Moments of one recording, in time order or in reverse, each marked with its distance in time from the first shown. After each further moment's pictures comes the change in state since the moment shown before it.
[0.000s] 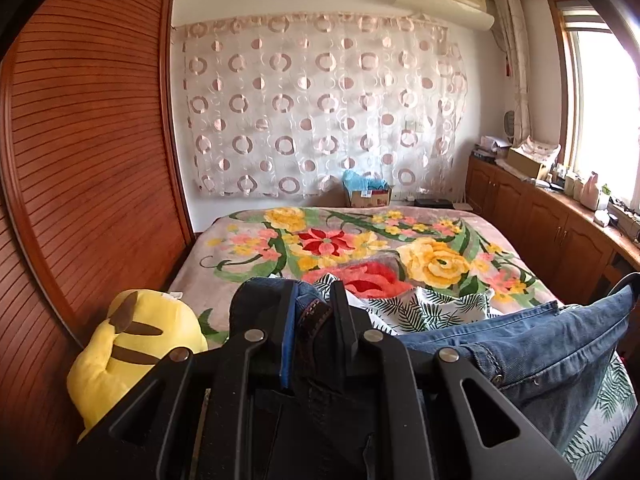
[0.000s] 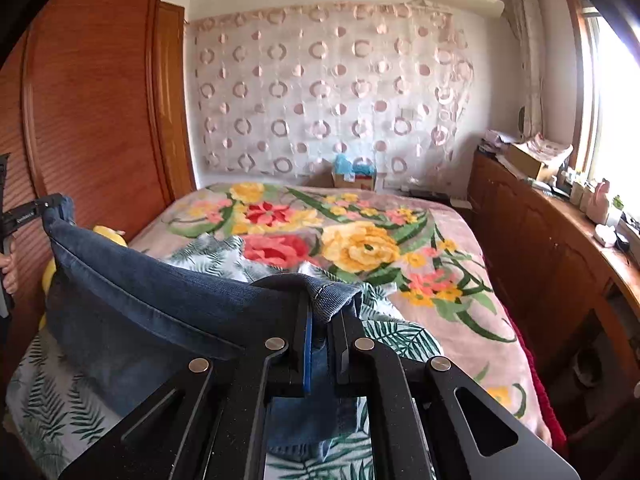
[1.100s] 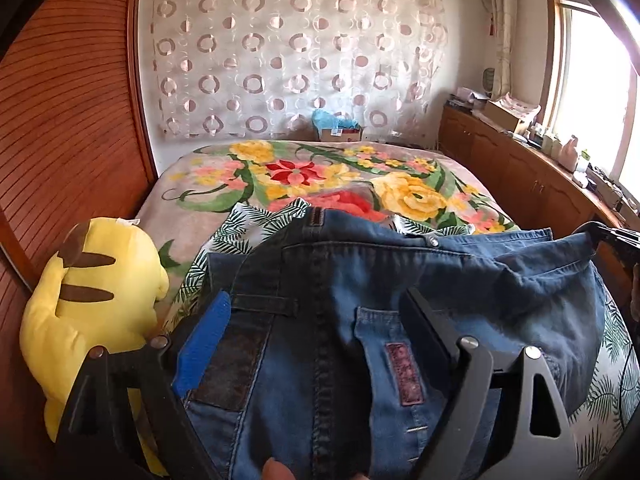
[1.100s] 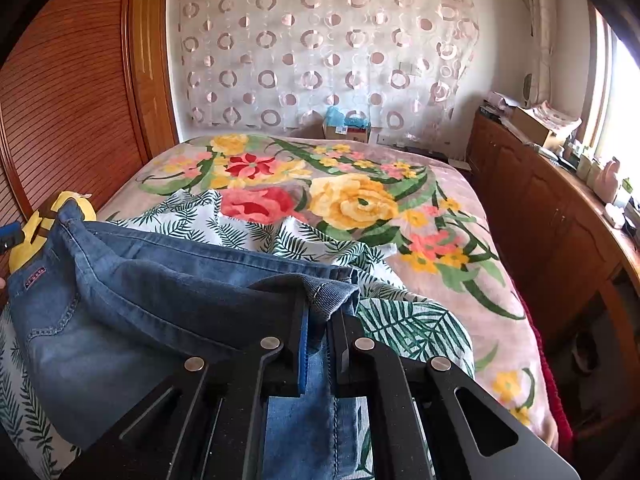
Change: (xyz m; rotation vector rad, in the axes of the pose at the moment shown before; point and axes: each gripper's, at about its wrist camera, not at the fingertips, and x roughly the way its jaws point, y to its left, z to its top) left arm 0.036 0.004 -0.068 0.006 0.200 -0.133; right arm 0.064 -0.007 0.024 0.001 0.135 -0.020
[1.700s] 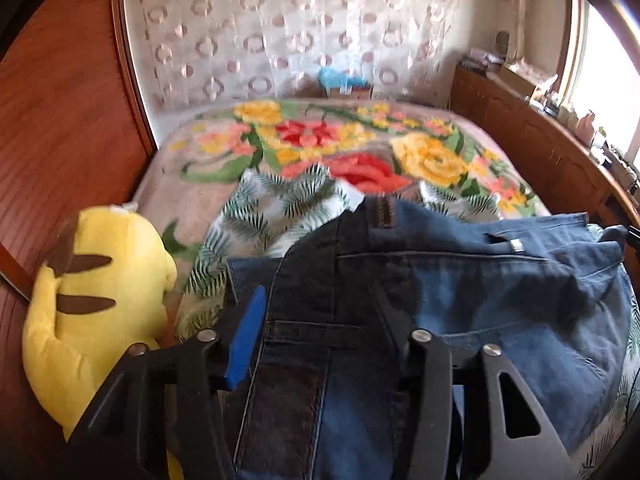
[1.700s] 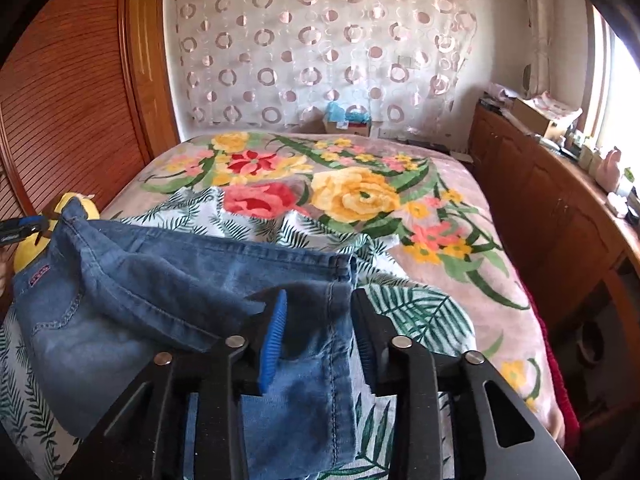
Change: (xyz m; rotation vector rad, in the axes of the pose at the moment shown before) left arm 0.072 0.036 0.022 0.016 0.201 0.023; right arm 0.006 -0.001 -0.006 0.008 0.031 0.021
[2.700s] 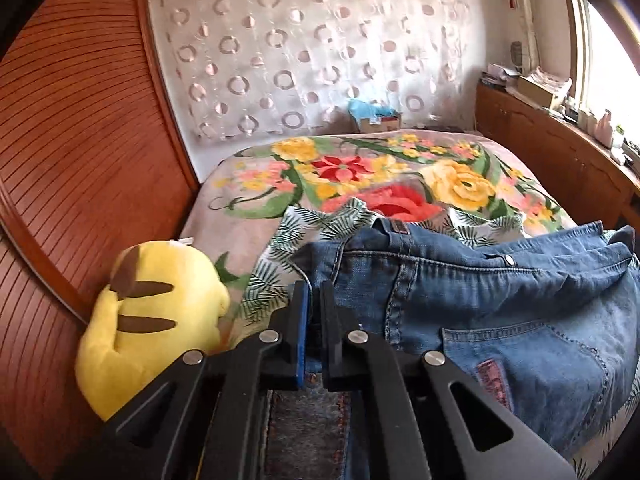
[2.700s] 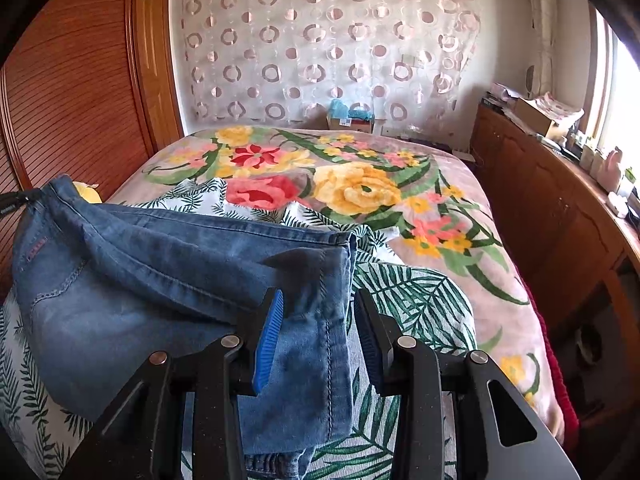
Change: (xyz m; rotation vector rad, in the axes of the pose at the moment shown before) left arm -0.069 0.008 0.002 0.032 -0.158 0.160; right arm -0.013 0.004 -0.009 -0.006 -0.011 -0.003
